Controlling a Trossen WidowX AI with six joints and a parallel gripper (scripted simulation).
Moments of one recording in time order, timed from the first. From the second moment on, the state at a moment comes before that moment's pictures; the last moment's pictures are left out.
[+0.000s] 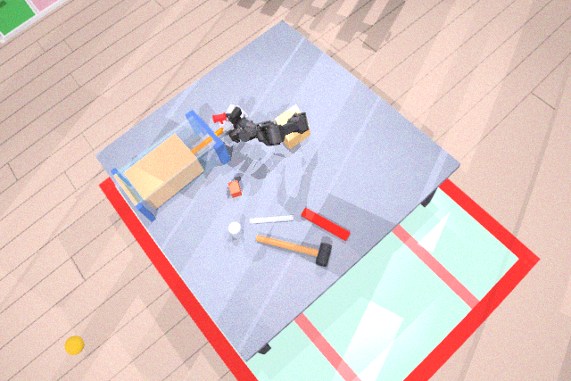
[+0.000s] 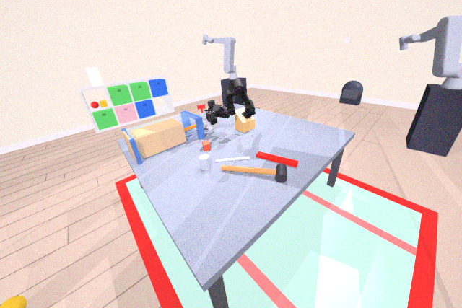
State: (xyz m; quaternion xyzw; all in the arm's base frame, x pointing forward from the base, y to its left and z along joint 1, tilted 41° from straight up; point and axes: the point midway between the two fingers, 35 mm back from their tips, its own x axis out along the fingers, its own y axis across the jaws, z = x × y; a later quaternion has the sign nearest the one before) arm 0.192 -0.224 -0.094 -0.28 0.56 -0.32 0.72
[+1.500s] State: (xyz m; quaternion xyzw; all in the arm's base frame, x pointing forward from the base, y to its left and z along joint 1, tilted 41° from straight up) arm 0.194 -0.206 -0.103 -0.28 0.55 -0.31 0.72
